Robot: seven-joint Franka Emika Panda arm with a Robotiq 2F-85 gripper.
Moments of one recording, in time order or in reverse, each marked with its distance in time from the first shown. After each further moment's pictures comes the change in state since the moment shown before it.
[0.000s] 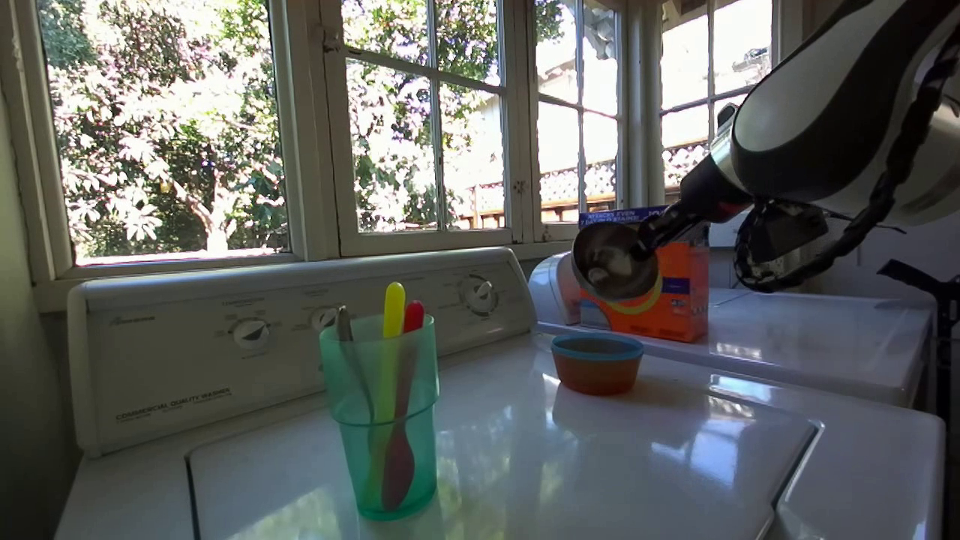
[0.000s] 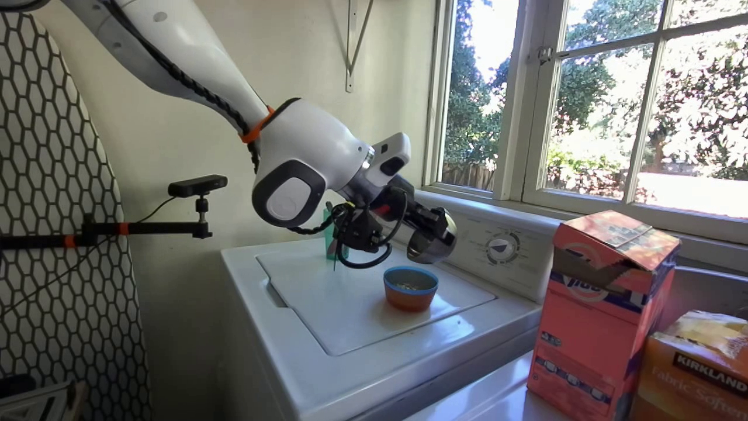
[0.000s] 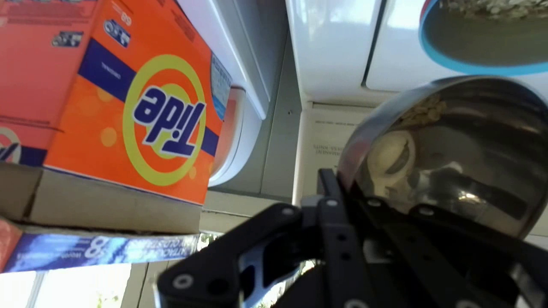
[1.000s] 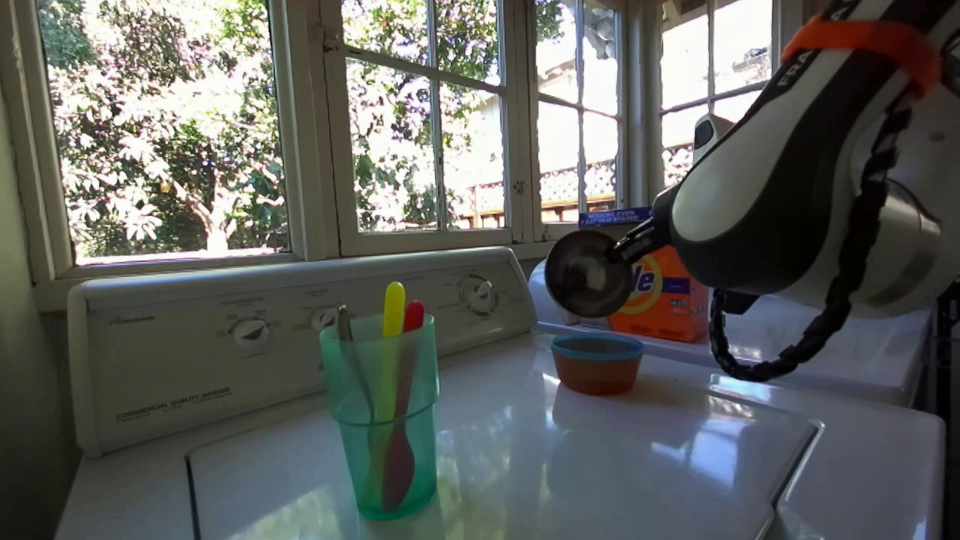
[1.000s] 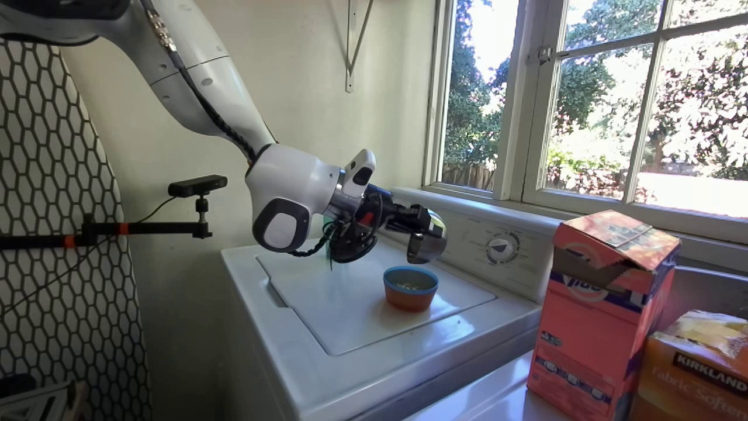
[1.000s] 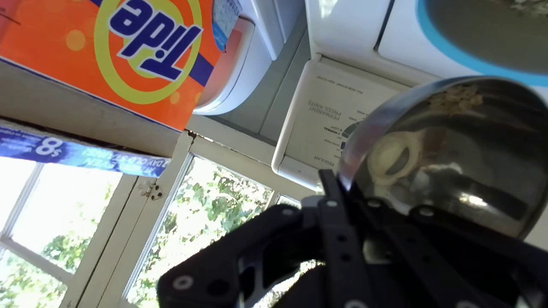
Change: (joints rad) arm 0.120 0.183 0.050 0.039 0.178 0.412 -0.260
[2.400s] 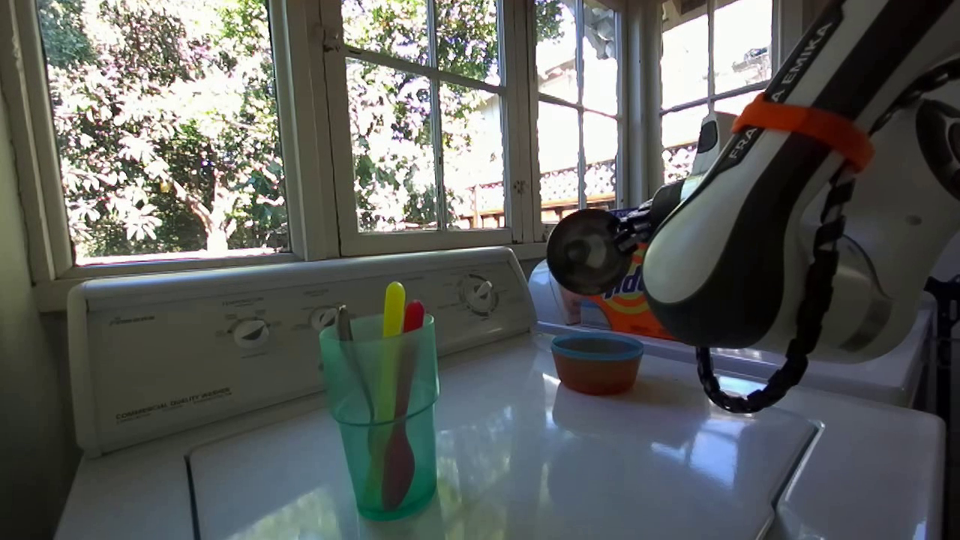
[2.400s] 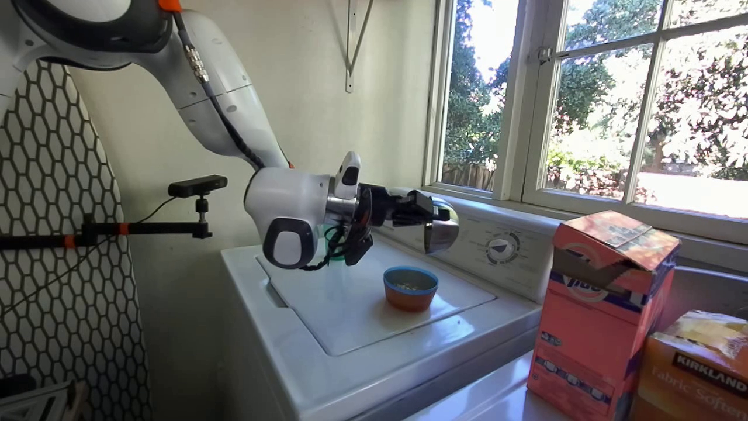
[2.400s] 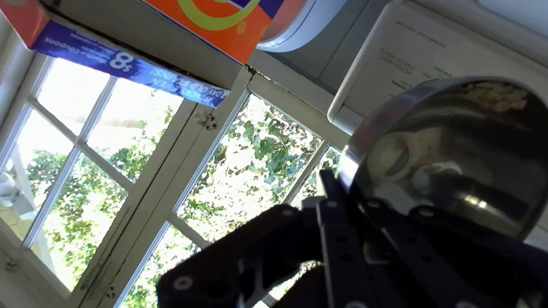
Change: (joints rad) arm 0.039 0.123 -0.032 0.066 0.008 0.304 -0.063
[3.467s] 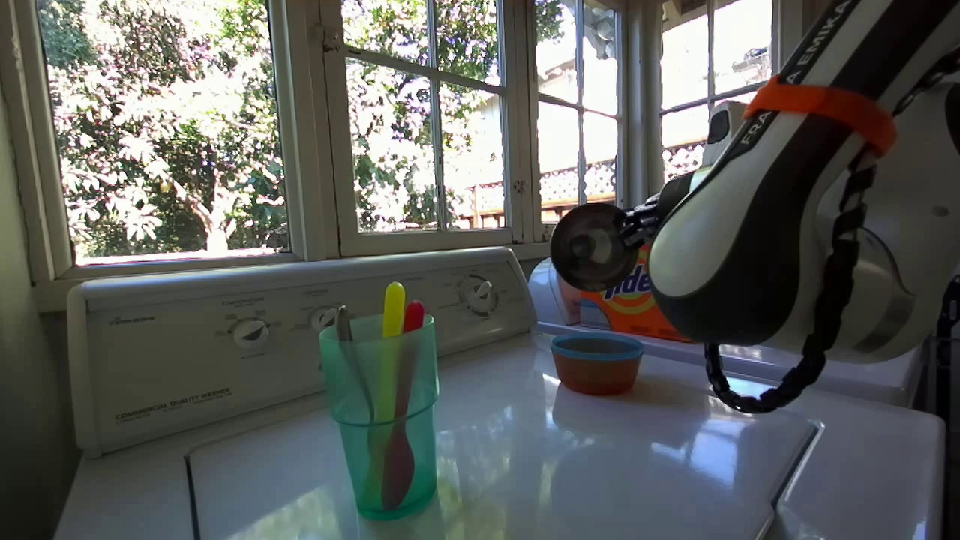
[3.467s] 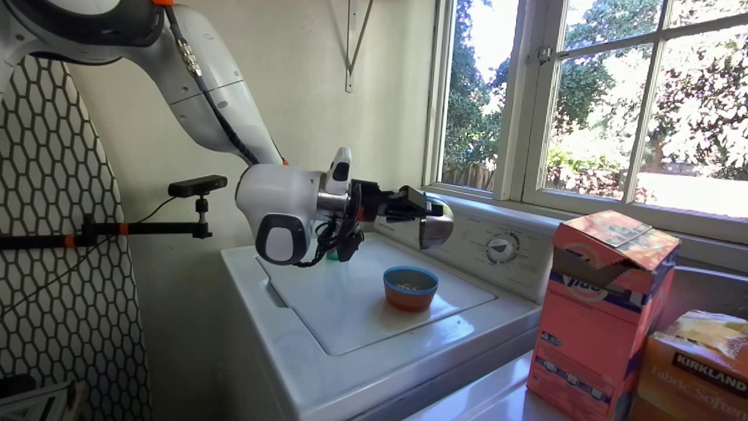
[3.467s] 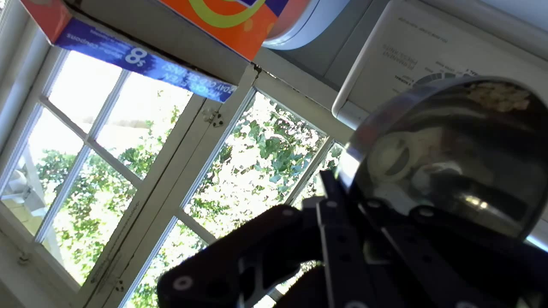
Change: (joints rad) arm 0.044 -0.030 -0.020 -0.031 0.037 0.015 -0.007
